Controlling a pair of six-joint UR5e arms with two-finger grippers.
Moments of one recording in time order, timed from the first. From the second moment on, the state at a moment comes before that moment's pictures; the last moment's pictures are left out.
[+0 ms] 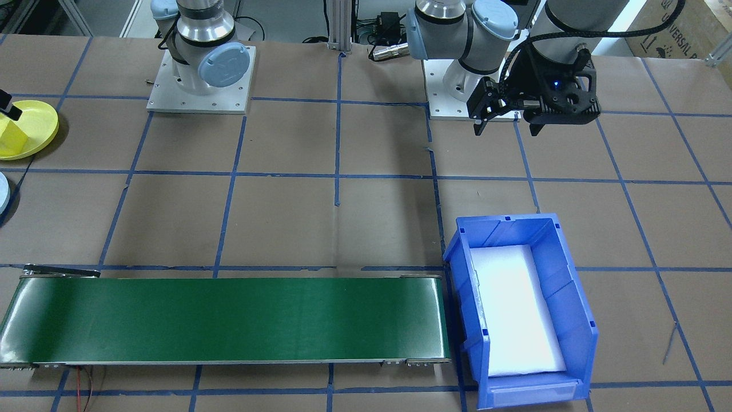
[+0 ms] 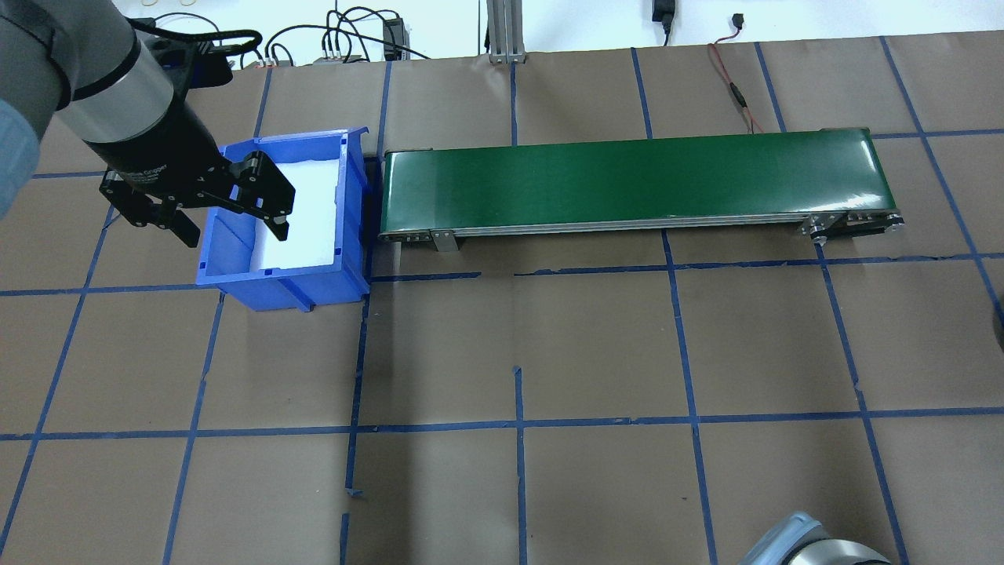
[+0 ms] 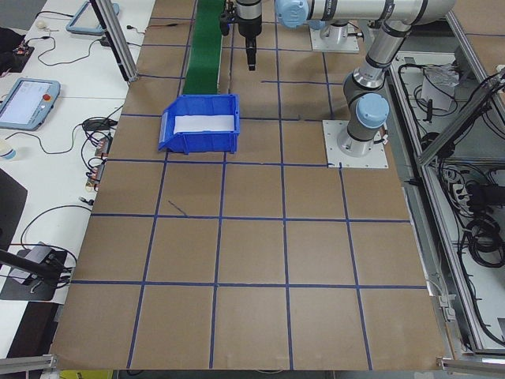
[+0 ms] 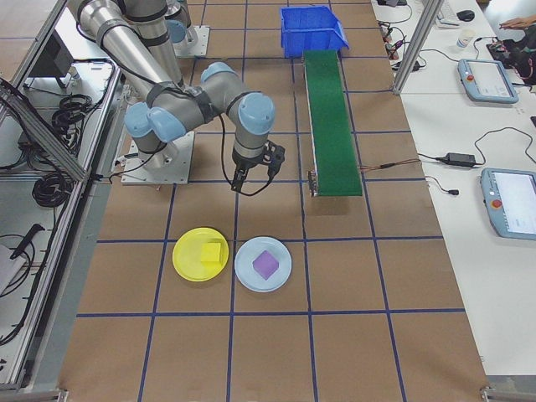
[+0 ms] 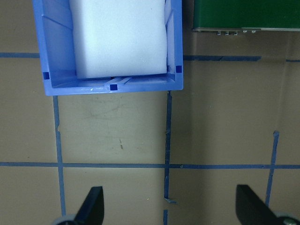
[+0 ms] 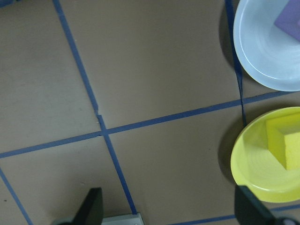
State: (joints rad) left arm -1.51 -1.49 -1.64 -1.64 1.56 0.03; right arm 0.75 -1.63 1.80 -1.54 -1.63 -0.61
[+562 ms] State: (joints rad) left arm -1.51 -1.49 -1.64 -1.65 1.56 0.03; right arm 1.12 -1.74 1.67 -1.39 -1.54 -0.38
